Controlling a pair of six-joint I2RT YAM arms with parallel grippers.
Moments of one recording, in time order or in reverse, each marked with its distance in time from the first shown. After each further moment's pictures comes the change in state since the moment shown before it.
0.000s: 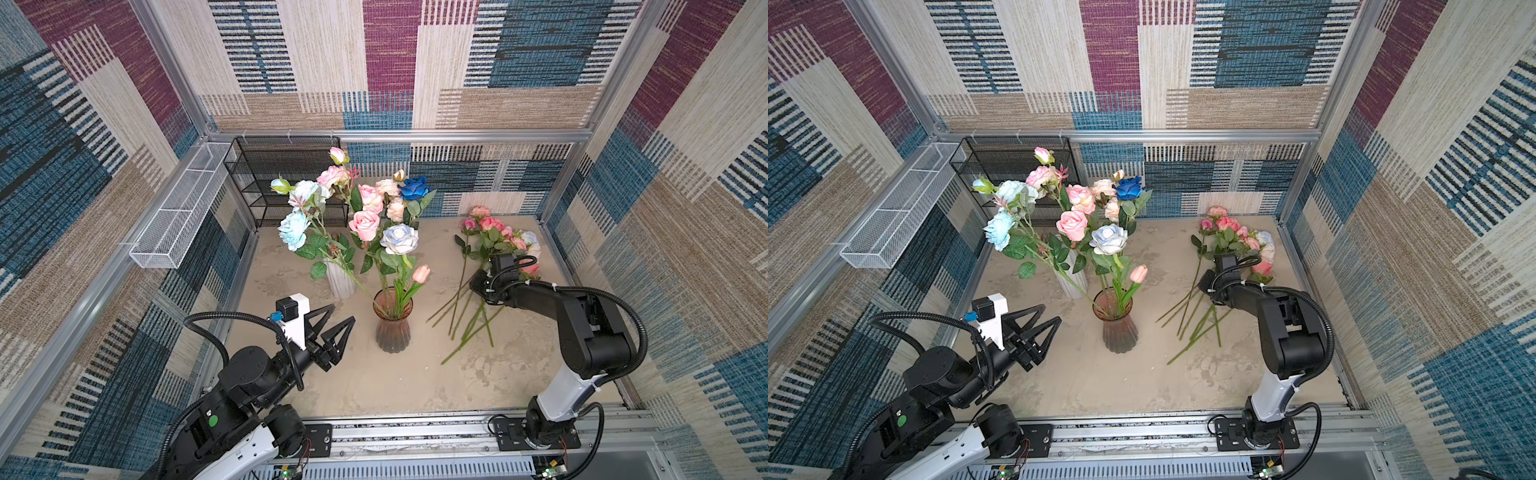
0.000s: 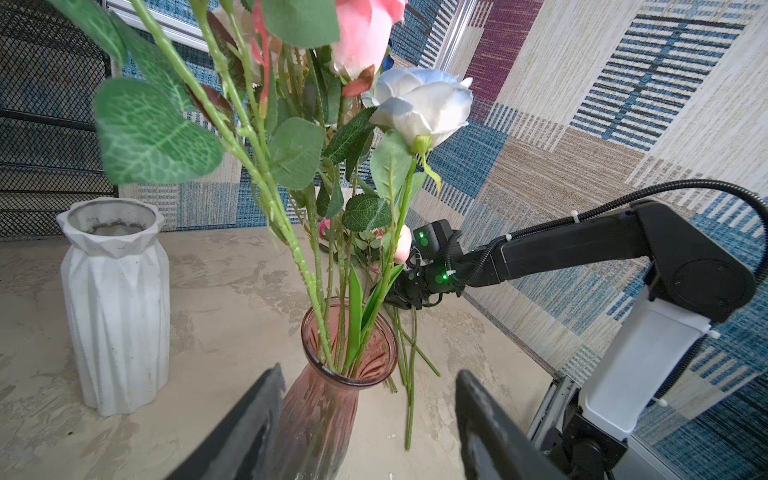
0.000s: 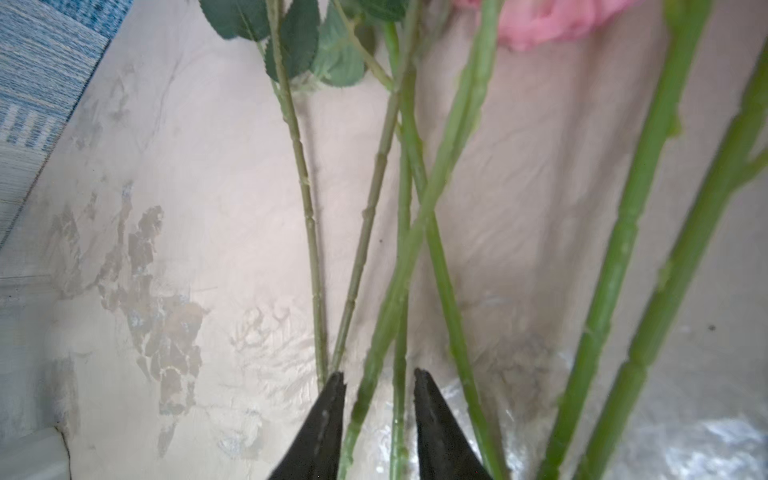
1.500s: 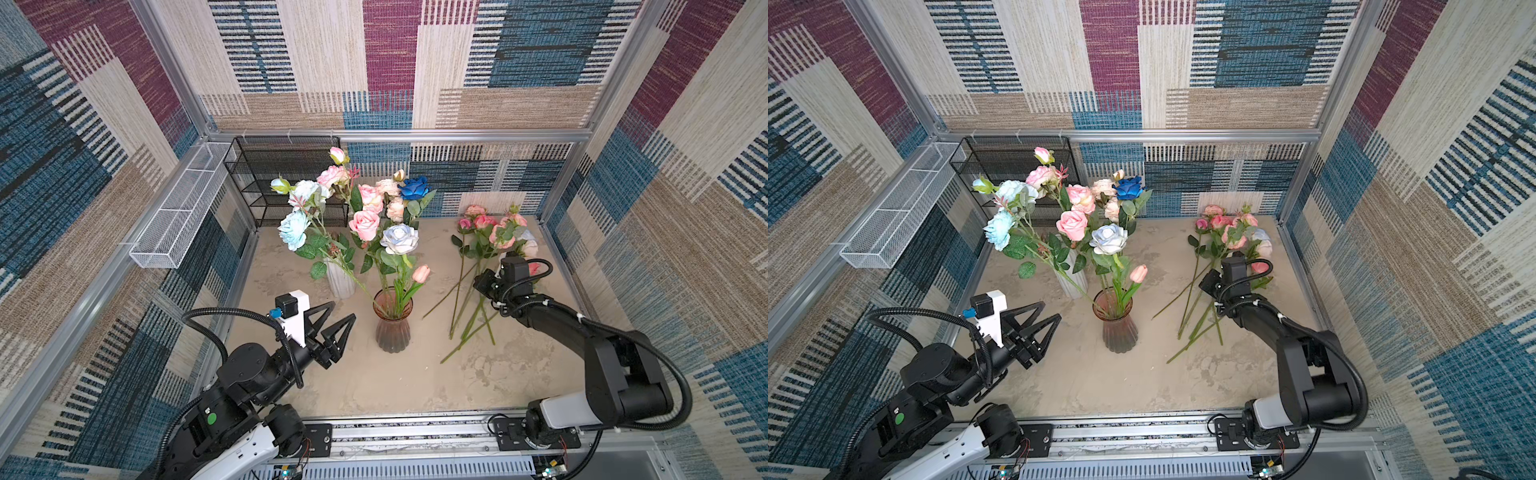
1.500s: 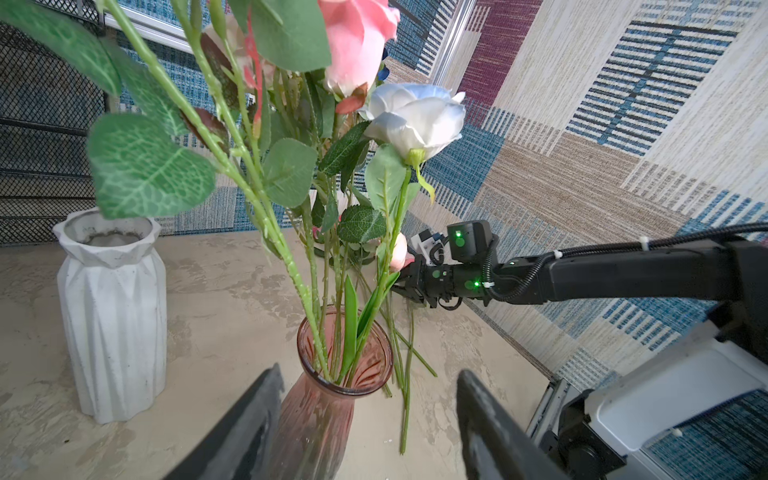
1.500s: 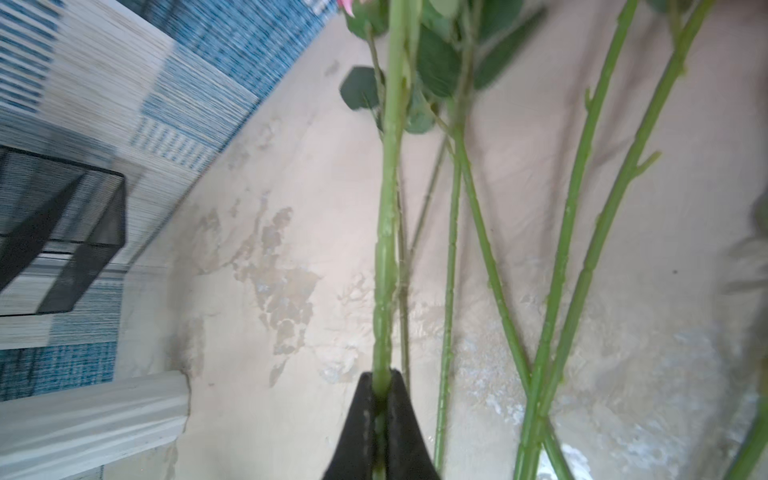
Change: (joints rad) left arm 0.000 0.033 0.045 -0.004 0.005 0.000; right arm 0.024 -0.374 -0.183 0.083 -0.033 0.021
